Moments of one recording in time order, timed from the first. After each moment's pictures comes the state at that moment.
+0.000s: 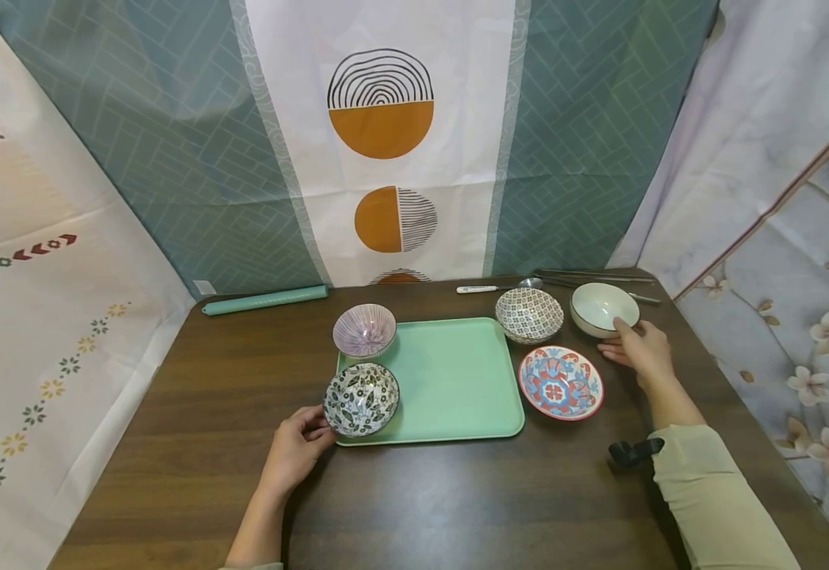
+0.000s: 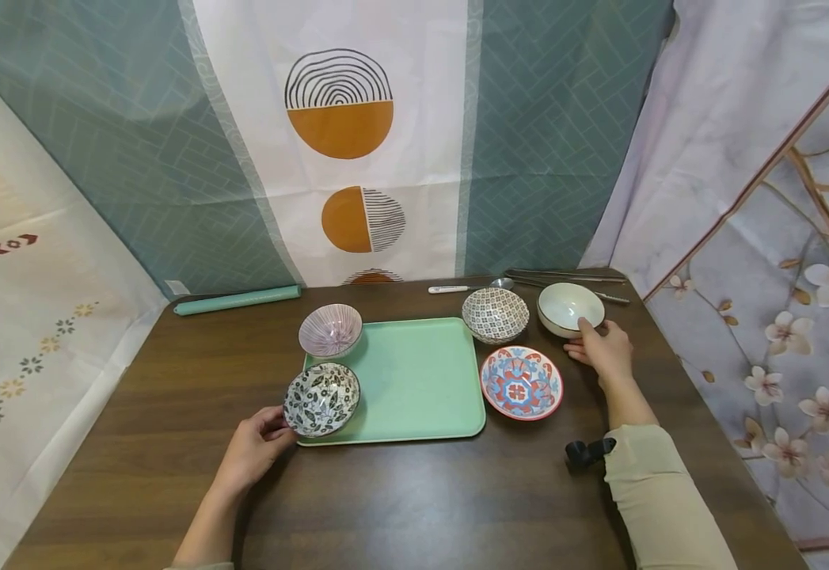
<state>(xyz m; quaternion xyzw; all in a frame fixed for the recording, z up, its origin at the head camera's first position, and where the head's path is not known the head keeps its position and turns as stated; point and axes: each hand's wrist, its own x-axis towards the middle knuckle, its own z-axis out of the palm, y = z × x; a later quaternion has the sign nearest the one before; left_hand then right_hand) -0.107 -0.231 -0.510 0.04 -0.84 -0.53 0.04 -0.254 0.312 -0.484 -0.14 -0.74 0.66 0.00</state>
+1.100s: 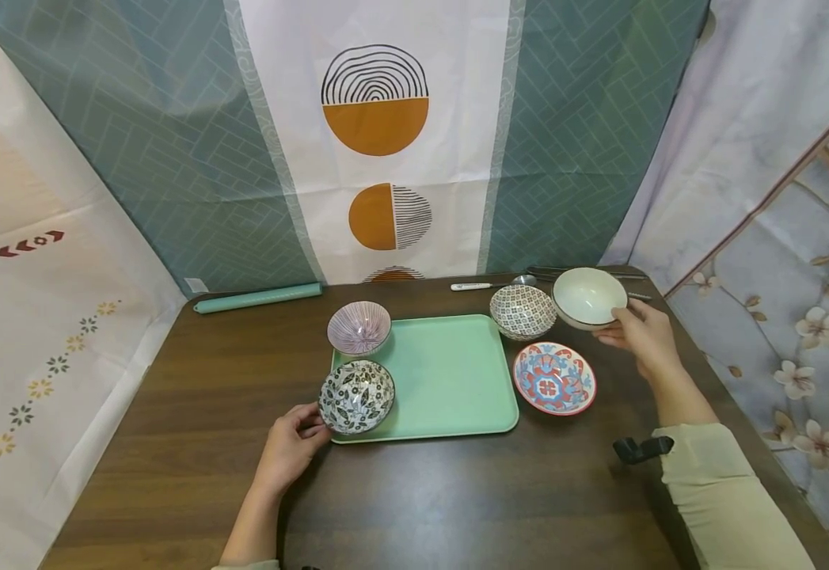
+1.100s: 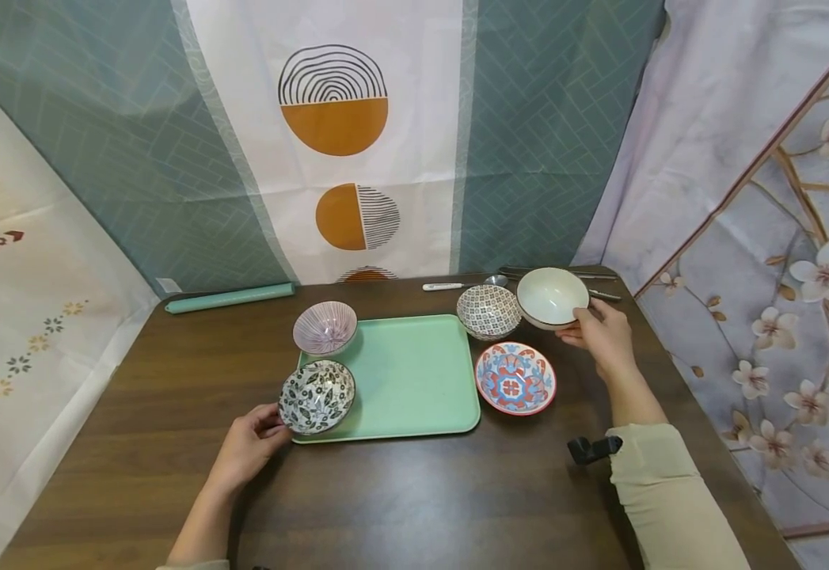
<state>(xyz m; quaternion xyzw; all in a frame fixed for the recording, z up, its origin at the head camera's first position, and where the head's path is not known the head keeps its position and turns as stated) -0.108 -0.231 -0.507 0.04 -0.84 -0.54 0.02 -0.240 0.303 -0.440 -0.06 -0.74 0.67 0.02</state>
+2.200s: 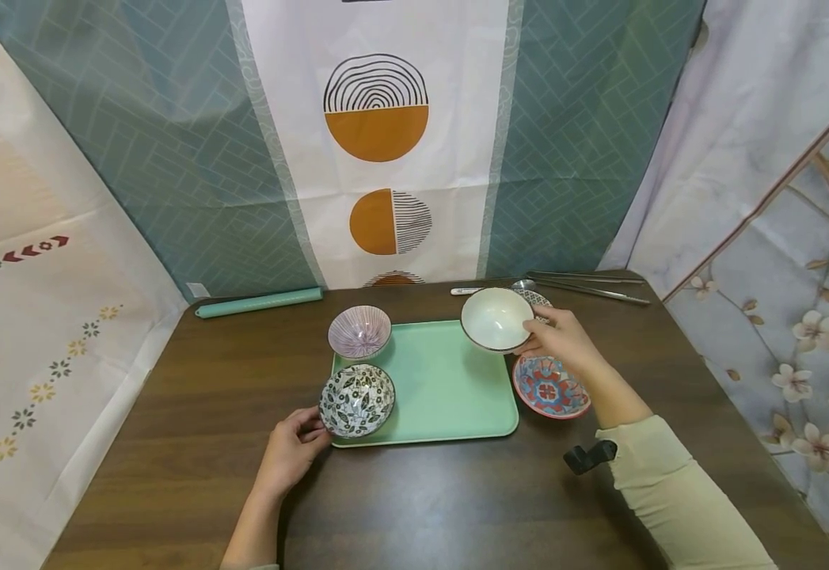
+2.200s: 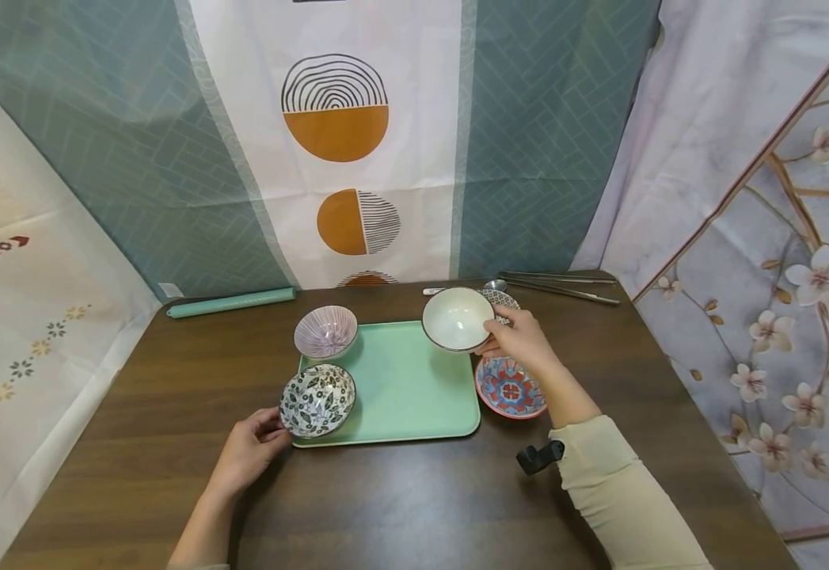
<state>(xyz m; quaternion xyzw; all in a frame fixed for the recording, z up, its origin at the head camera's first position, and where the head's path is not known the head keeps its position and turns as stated) -0.106 -0.229 -0.507 0.04 -0.84 -0.54 0.03 -0.235 0.200 -0.420 0.05 -0.78 0.61 -0.12</state>
